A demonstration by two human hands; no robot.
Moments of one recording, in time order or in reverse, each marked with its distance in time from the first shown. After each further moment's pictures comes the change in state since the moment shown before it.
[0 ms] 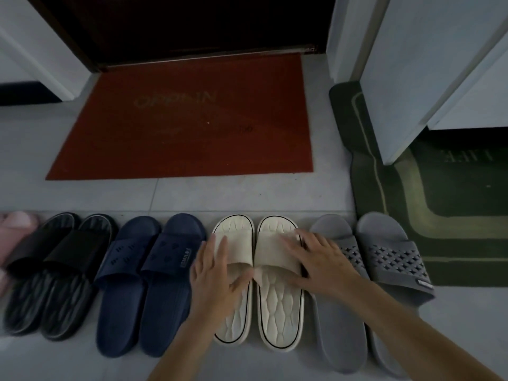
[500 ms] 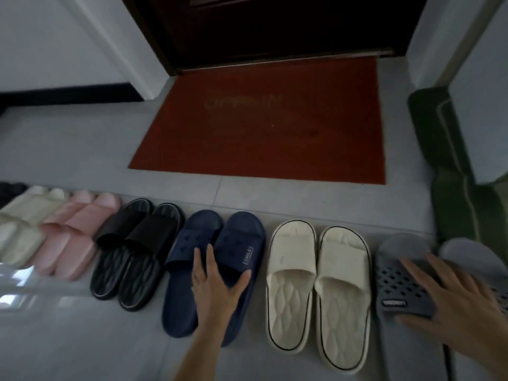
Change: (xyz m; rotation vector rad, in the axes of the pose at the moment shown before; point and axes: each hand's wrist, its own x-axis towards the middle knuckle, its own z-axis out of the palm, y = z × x) left_hand -0.015 -0.094 -0.027 -0.190 0.202 -0.395; right_hand -0.046 0.046 0.008 -0.148 0.091 0.336
